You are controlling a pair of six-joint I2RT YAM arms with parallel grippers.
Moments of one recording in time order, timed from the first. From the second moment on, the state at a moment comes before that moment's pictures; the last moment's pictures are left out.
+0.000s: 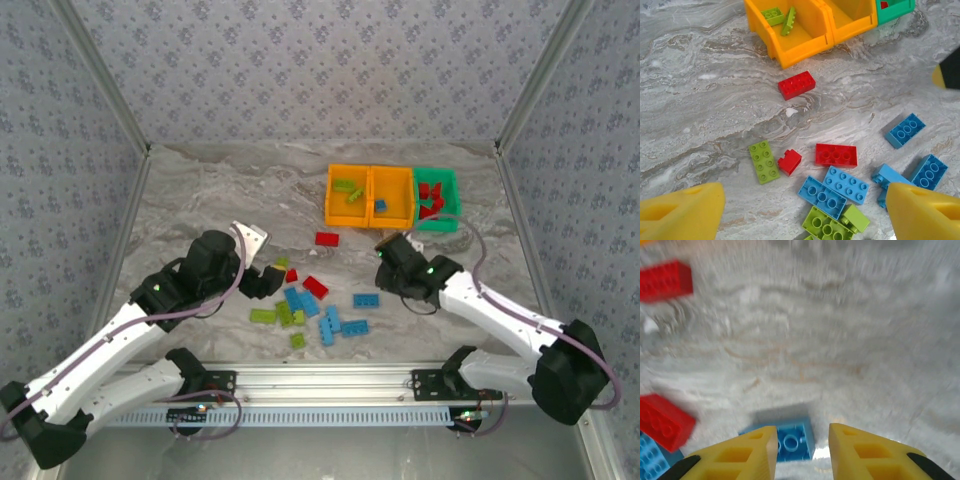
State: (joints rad) left arm -0.77 0.82 0.86 -0.66 -0.04 -0.12; right arm 0.66 1.15 0.80 -0.71 0.20 0.88
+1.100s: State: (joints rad) left arm -0.77 0.76 0.81 -0.61 0.08 -0.18; right arm 0.70 1.42 0.91 -0.72 0.13 0.76
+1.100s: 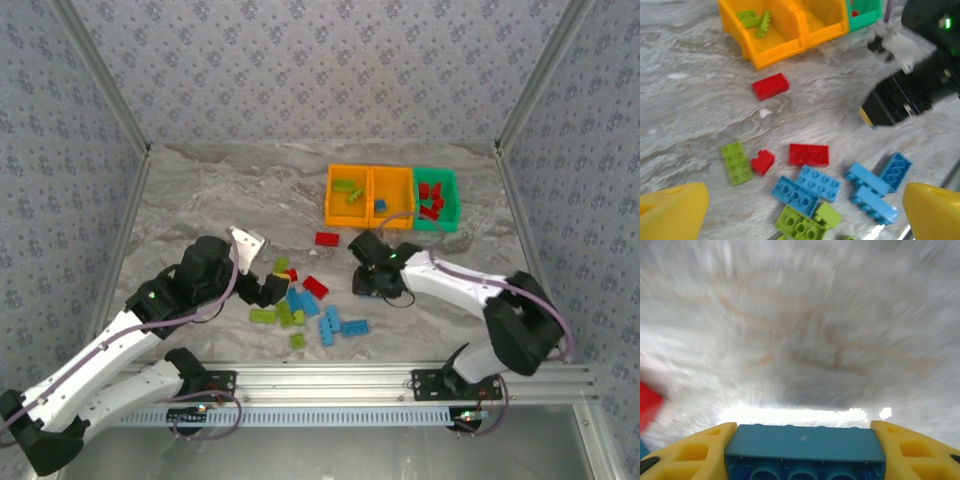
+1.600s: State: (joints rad) left arm -0.79 0.77 0.79 -0.59 0.05 -0.39; right arm 0.28 2.00 1.75 -0.71 0.18 0.44
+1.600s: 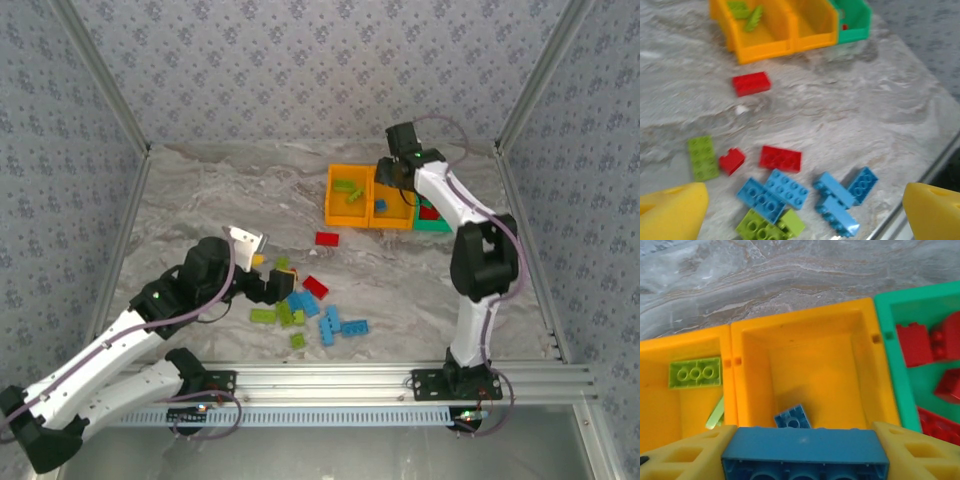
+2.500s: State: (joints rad) left arm -0.59 1.64 1.07 -0.61 -0.07 -0.58; right arm 0.71 1.32 1.38 -0.97 -0.10 0.38
